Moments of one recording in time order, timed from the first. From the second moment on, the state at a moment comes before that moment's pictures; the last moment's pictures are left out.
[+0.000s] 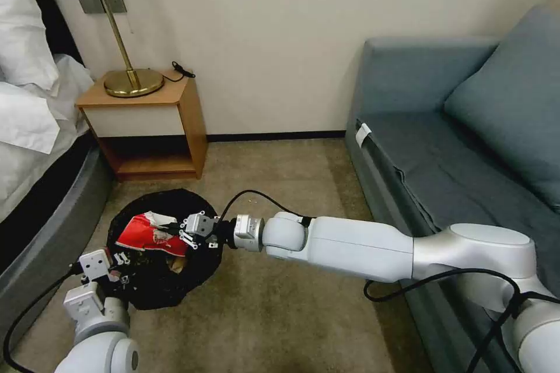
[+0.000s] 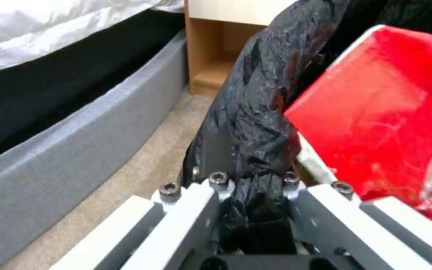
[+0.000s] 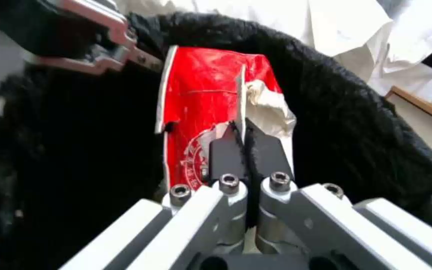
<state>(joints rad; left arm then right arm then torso) 1.59 -1.61 -0.79 -2.25 -0.13 0.39 -0.22 -0.05 1.27 -1.10 1.40 0.62 0.26 -0.15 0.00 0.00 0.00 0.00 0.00</state>
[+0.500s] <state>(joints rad) 1.60 -1.61 -0.79 -2.24 -0.13 0.39 -0.22 -0.05 1.25 -1.10 1.42 0.59 0.25 -0.07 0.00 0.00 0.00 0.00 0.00</state>
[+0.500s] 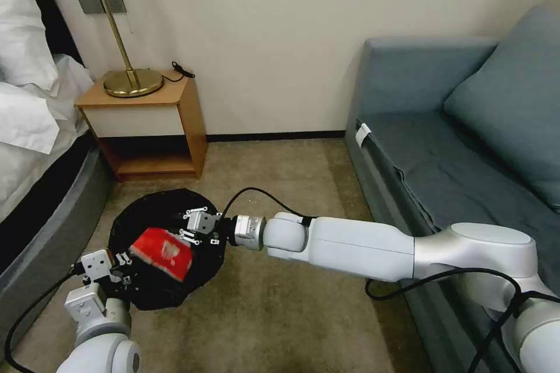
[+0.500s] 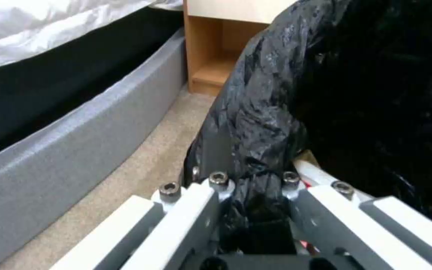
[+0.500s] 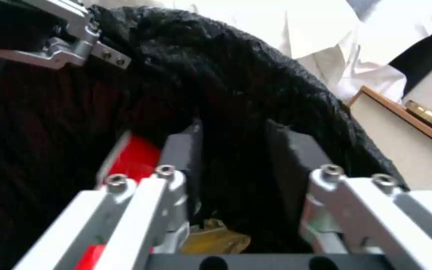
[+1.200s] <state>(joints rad) 1.57 -1.61 -0.82 -2.23 -0.48 0.56 -0.38 -0.06 1.09 -1.00 1.53 0.59 0.25 -0.03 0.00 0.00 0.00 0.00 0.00</state>
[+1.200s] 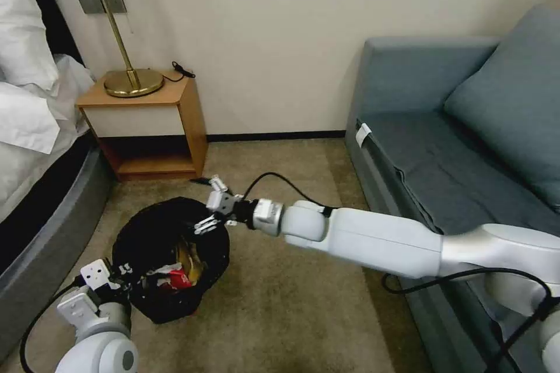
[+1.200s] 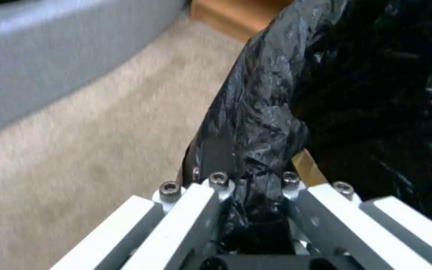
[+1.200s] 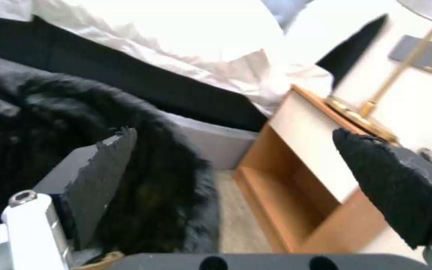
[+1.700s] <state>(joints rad) 1.52 -1.61 -0.86 -2.09 -0.66 0.62 -0.43 -0.12 0.94 -0.88 1.65 0.59 0.23 -0.03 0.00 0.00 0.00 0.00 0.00</state>
